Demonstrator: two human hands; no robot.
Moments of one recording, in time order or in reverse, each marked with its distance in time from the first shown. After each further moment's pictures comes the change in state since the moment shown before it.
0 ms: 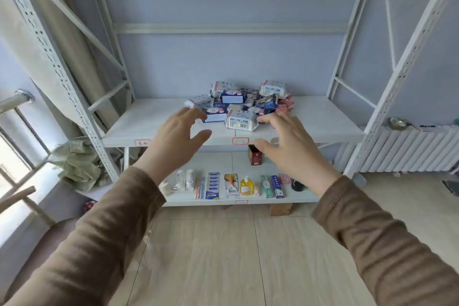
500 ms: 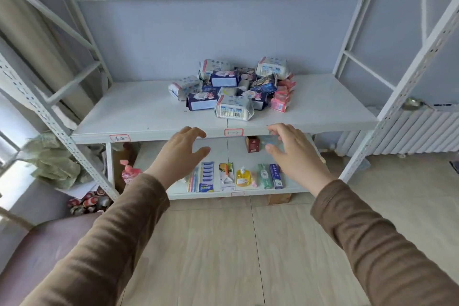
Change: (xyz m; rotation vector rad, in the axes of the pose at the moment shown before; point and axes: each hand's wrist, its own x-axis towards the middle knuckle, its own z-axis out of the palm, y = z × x) left_hand 0.075 -0.069 0.142 0.043 -0.272 -0.137; right_hand 0.063 0.135 0.086 0.014 -0.122 0.195
